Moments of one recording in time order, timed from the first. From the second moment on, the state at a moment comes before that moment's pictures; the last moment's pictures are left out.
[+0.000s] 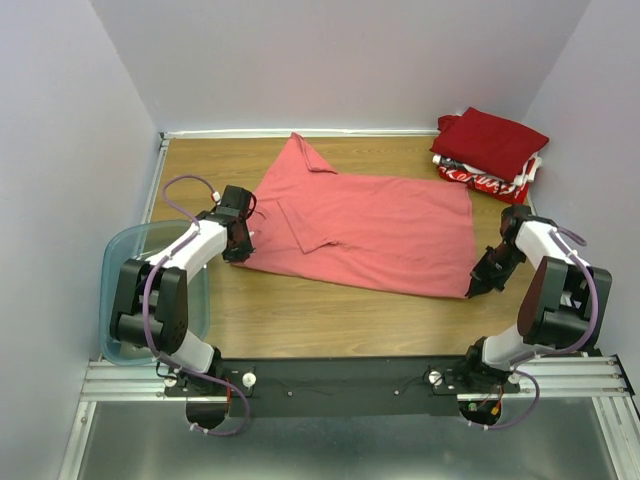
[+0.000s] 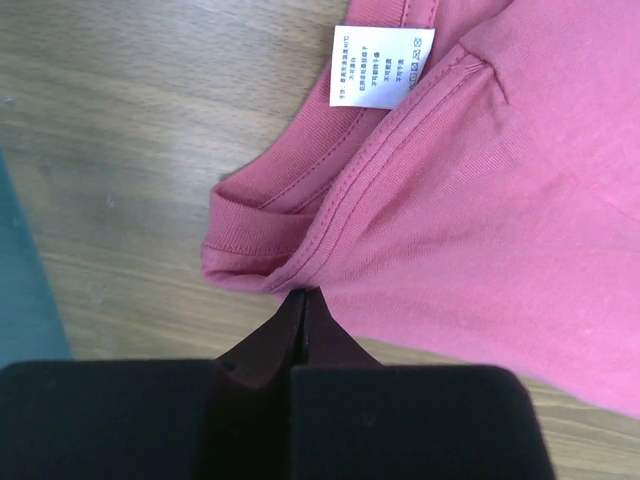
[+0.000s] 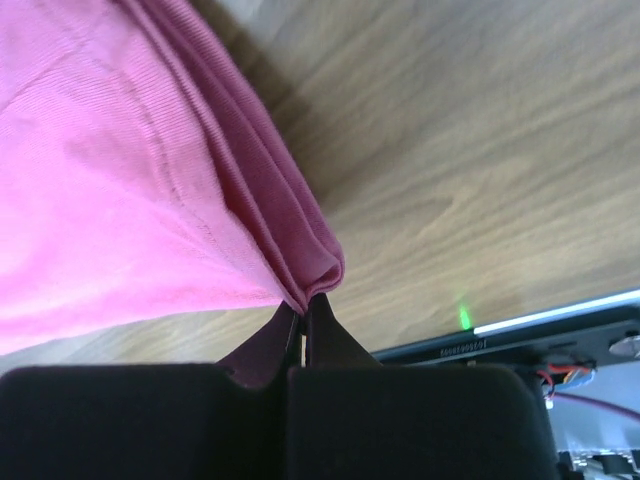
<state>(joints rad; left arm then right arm) -0.22 1.53 0.93 -0.58 -0.16 -0.48 -0.28 1.54 0.91 -0.99 -0.09 0.45</state>
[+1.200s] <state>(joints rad) -0.38 1.46 1.16 -0.68 -0.18 -0.47 -0.28 1.39 0.98 -1.12 -0.16 0.46</state>
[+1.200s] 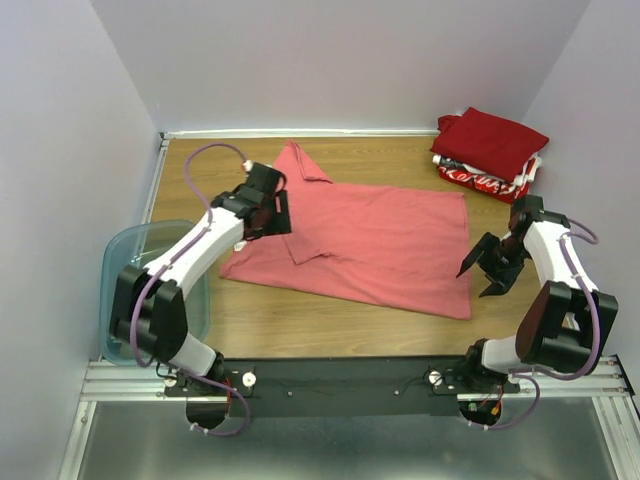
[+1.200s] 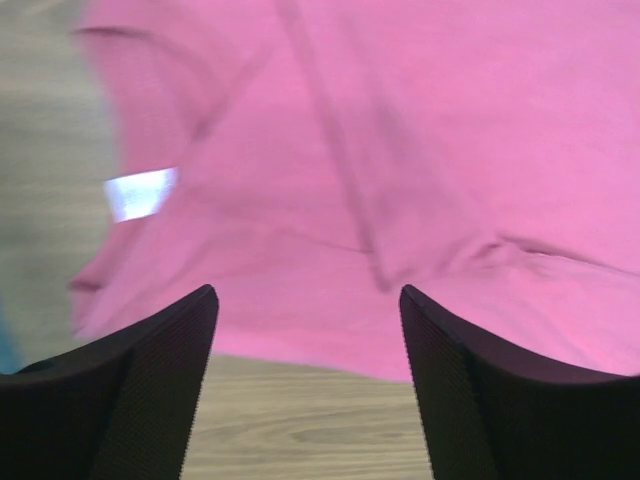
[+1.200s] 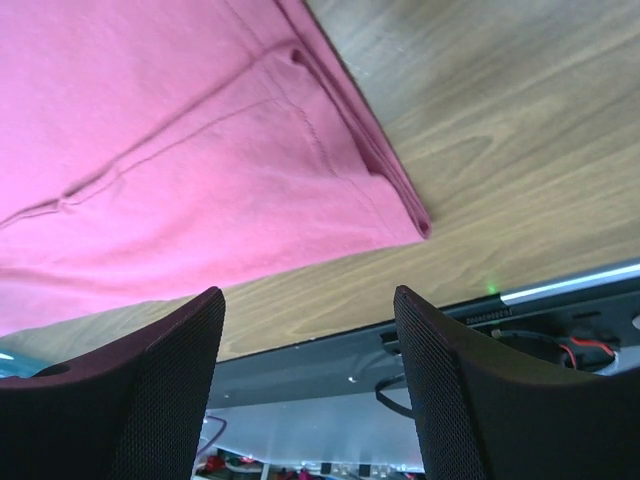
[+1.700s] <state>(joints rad) -0.58 1.73 1.20 -0.58 -0.12 -0.43 -0.28 1.39 0.95 -1.04 -0.21 0.47</state>
